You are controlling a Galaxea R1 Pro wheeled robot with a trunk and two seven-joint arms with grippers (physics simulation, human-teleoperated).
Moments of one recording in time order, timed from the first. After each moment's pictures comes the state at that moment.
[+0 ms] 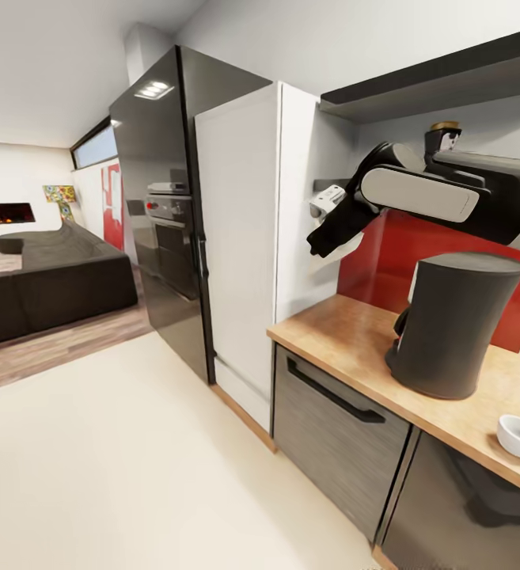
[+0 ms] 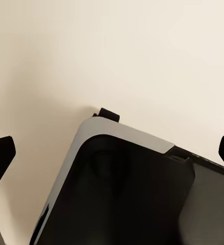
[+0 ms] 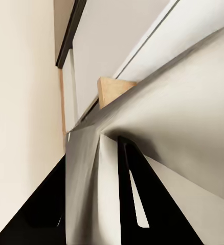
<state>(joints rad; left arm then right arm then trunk) 0.03 0.02 0.13 -0.24 0.30 -0.13 0.00 -2.04 -0.36 1.65 -1.17 -1.63 1.02 -0.21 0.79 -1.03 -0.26</state>
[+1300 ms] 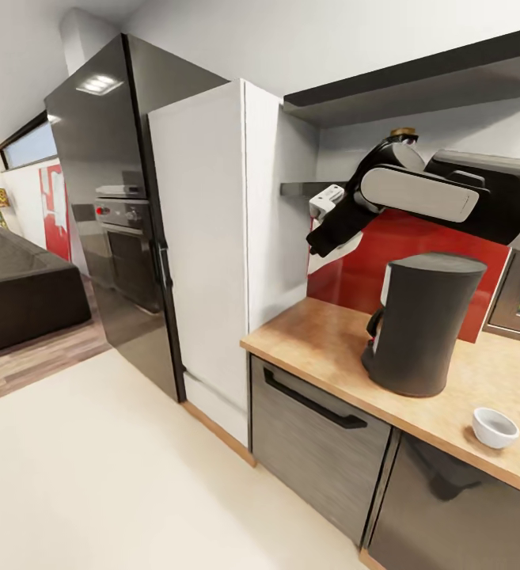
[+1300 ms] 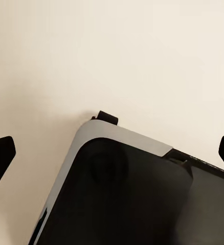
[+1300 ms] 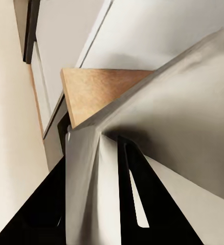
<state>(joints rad) 0.03 0.02 0.13 -0.24 0.30 -0.13 0.00 -2.04 -0.36 1.64 -1.17 -1.63 1.02 -0.21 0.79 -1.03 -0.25</state>
